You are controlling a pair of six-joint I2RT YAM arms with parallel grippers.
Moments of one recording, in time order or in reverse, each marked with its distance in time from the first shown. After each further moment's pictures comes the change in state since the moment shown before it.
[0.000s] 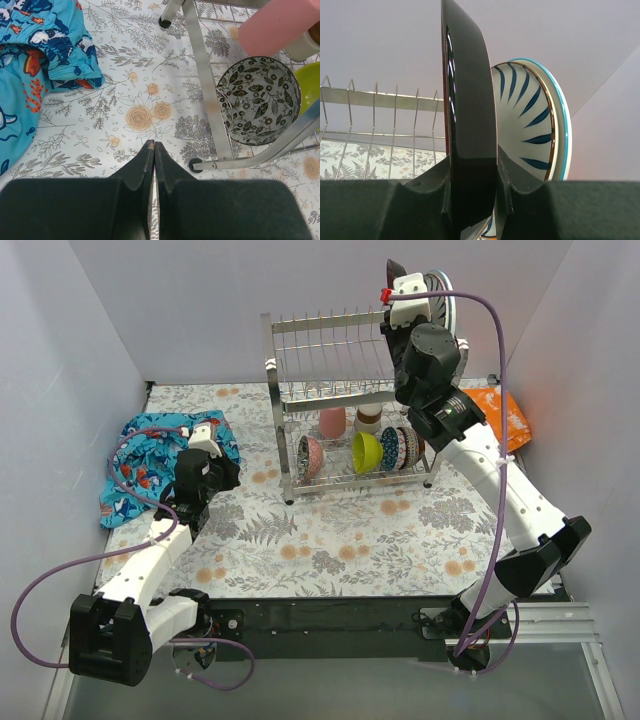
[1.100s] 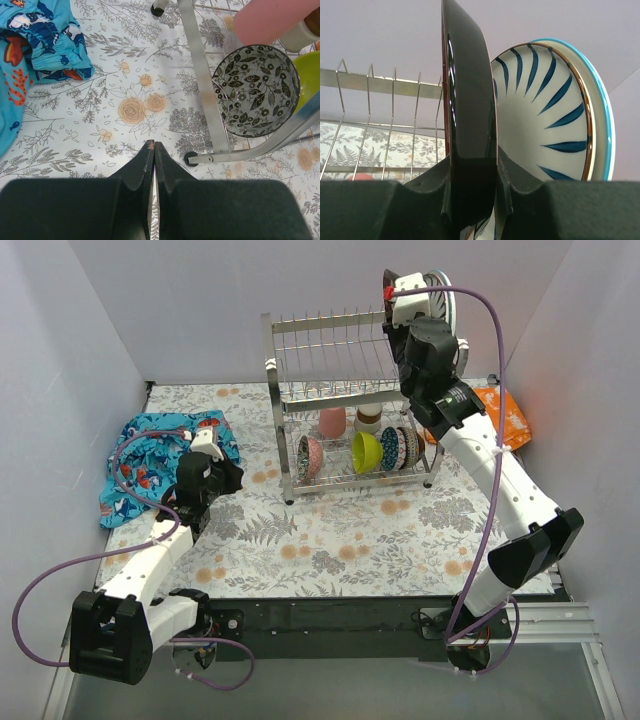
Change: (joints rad) left arm 0.000 0.008 -0.032 0.029 0.039 -0.022; right arm -0.078 0.049 0.008 -0.075 -0.110 0.072
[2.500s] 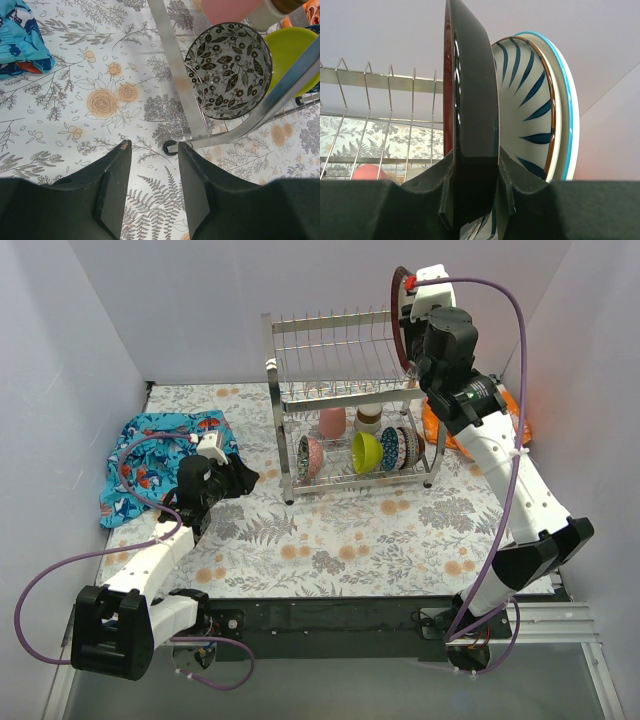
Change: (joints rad) left arm 0.011 0.022 -0.045 0.068 0.172 -0.019; right arm -0.059 -0.021 0.096 -0.179 -0.083 0.106
